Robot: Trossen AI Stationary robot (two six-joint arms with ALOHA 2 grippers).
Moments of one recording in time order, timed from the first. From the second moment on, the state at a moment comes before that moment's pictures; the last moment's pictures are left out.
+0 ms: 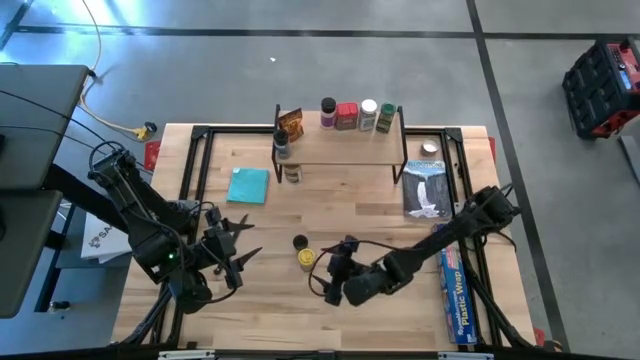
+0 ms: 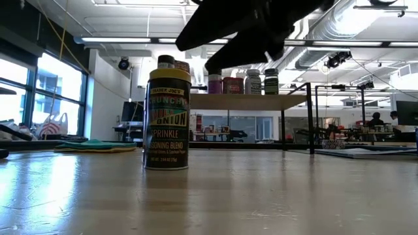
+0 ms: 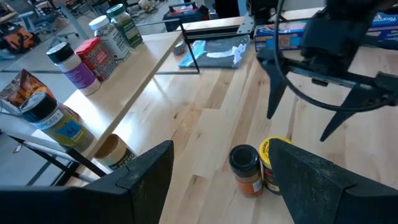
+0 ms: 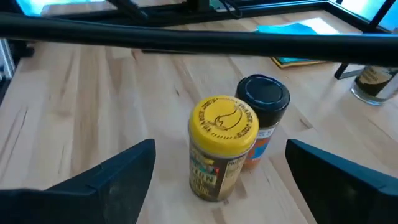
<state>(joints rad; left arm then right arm) -0.88 1.34 1.29 -1.11 -1.11 -0.84 0.52 1.92 1.21 0.04 0.73 0.45</state>
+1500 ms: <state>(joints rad) -0.88 1.34 1.29 -1.10 -1.11 -0.85 0.39 1.96 1.22 0.13 0.52 0.43</state>
